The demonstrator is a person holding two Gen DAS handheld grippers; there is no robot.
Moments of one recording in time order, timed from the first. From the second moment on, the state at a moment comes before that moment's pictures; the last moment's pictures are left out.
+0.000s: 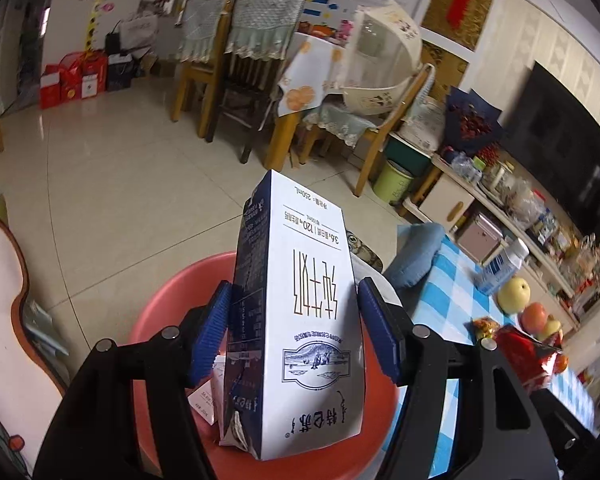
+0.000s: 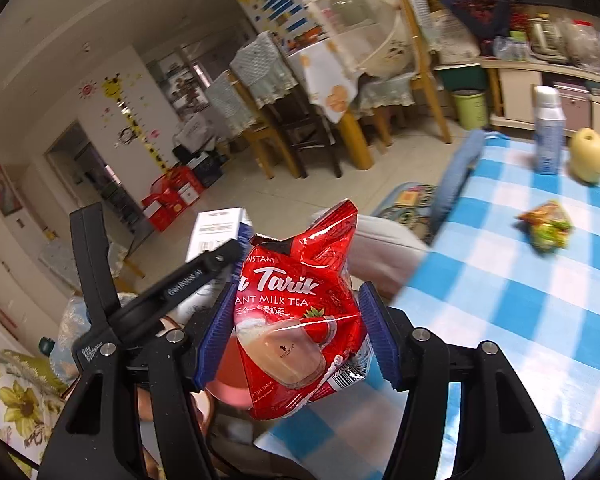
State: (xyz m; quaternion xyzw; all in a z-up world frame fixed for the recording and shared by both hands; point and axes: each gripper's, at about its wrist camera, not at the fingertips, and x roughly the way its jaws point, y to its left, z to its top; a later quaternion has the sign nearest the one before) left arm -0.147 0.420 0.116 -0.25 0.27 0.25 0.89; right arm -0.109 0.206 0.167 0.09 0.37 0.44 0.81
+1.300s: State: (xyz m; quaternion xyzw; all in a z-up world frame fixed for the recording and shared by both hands) left arm -0.108 0.320 0.127 -0.10 0.26 0.15 0.95; right arm -0.138 0.083 0.113 0.06 0.34 0.30 0.89
